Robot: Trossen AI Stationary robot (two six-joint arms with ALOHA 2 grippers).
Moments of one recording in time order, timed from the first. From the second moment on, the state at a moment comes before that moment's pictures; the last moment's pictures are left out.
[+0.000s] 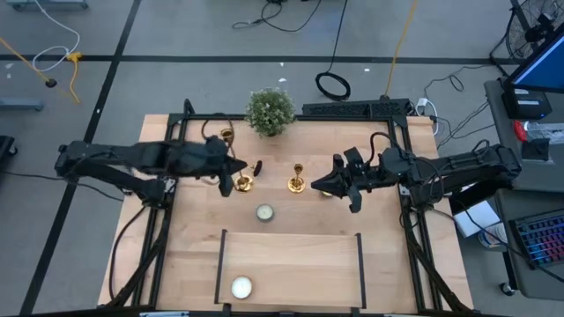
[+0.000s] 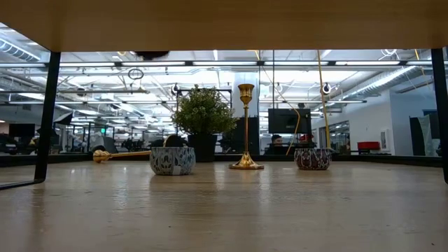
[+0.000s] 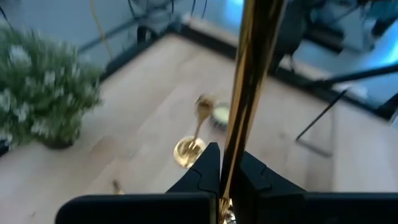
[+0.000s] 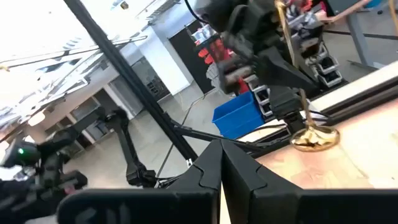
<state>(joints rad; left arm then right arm) -0.10 1.04 1.07 -0.53 -0.34 -0.44 0.14 1.08 0.90 0.25 -0.03 0.60</state>
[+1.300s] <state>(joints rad) -0.74 1.37 1.25 -0.61 -0.71 -0.61 0.32 1.08 0.90 0.31 0.42 0.47</state>
